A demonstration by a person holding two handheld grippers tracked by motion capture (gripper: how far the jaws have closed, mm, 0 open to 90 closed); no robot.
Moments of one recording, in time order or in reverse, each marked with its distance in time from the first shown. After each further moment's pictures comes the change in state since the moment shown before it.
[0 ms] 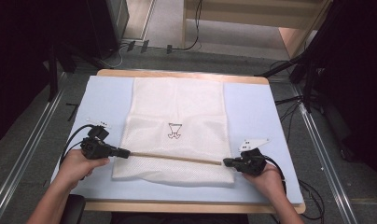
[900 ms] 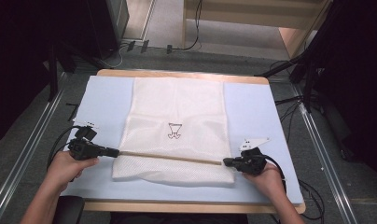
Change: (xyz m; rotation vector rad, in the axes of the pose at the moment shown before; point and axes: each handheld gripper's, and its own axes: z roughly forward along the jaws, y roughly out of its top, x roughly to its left) left arm 0.019 -0.017 -0.023 -0.050 0.060 -0.080; right arm -0.003 0.000 0.000 0.000 0.020 0.008
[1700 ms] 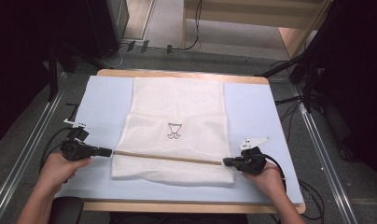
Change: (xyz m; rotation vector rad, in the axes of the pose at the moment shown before) left arm 0.015 -0.010 -0.008 -0.014 0.023 -0.037; right arm -0.001 0.001 0.000 0.009 0.011 0.006
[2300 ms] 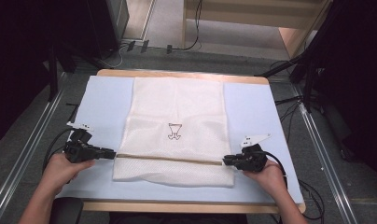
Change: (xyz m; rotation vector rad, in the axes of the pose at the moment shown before) left arm -0.009 0.000 0.006 -0.016 -0.013 0.116; right arm -0.003 0.008 -0.006 -0.011 0.018 0.005
